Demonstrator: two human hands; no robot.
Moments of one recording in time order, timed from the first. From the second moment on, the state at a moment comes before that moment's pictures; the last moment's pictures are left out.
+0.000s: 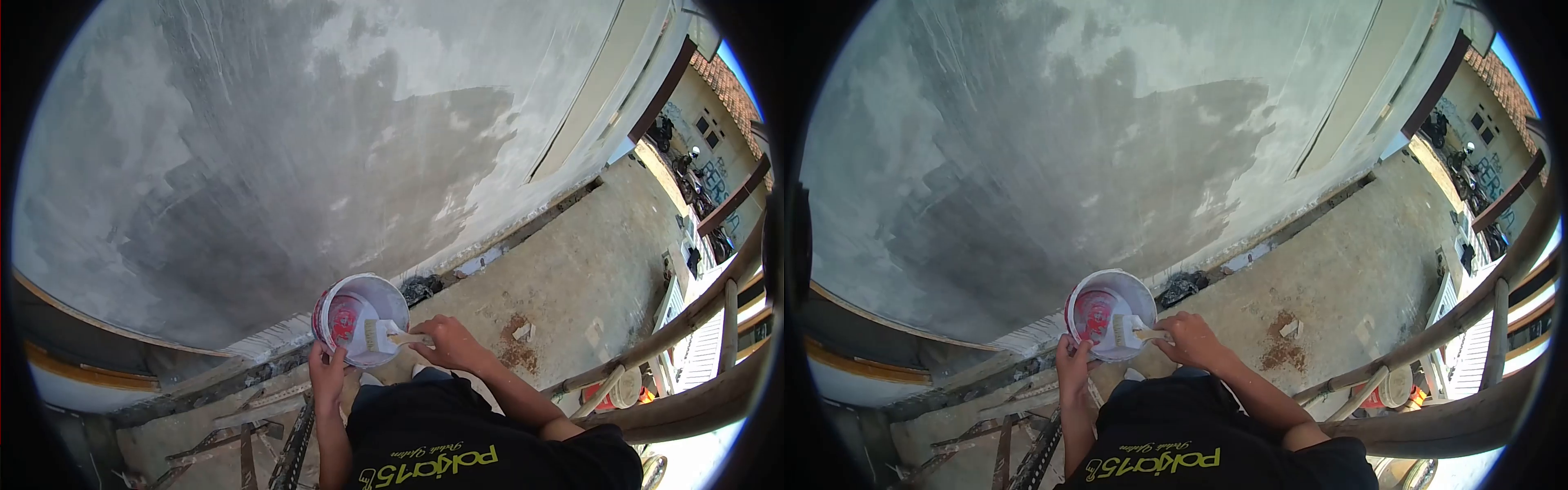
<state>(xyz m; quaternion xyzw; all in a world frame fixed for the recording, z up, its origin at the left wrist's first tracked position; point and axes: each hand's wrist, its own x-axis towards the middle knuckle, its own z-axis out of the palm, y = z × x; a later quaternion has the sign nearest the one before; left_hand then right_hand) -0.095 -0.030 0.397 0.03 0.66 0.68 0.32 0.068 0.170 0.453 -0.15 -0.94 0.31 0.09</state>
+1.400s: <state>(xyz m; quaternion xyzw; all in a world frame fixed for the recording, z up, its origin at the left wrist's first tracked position) -0.138 0.012 0.469 0.13 0.60 0.72 0.31 0.011 0.216 0.523 -0.32 -0.73 0.58 0.14</state>
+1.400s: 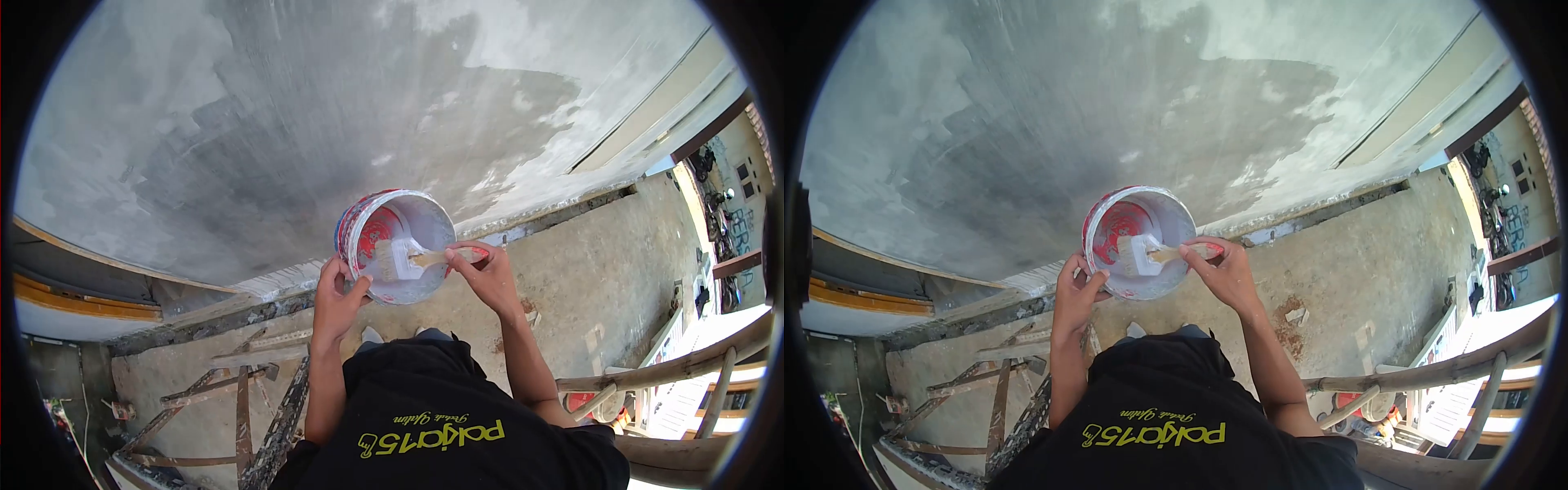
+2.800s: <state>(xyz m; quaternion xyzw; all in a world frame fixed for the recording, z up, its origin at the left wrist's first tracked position) -0.182 0.046 0.426 0.01 0.63 0.68 0.38 -0.048 0.486 0.681 -0.19 -0.60 0.12 0.77</state>
